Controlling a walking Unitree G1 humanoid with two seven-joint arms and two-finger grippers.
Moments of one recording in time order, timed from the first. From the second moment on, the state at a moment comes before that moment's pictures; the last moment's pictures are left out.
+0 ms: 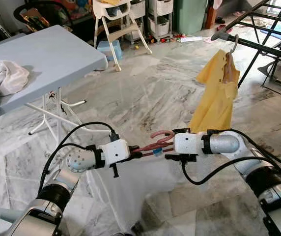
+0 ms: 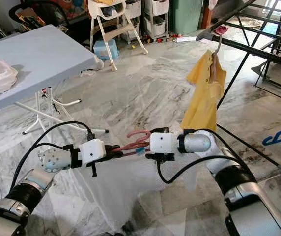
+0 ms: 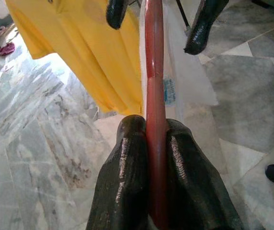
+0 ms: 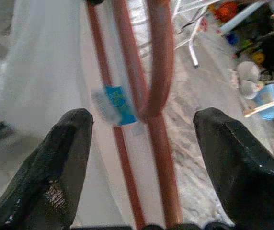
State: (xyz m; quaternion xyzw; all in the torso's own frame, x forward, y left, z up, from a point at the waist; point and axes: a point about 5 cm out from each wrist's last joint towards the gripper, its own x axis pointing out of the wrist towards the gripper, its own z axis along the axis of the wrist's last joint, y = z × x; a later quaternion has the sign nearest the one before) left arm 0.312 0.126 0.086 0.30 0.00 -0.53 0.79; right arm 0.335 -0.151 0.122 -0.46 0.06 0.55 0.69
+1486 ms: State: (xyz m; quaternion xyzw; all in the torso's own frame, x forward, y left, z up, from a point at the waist) left arm 0.310 0.123 0.084 0.32 0.00 -0.54 0.78; right arm 0.351 -0.158 0.114 -0.51 0.20 0.53 0.64
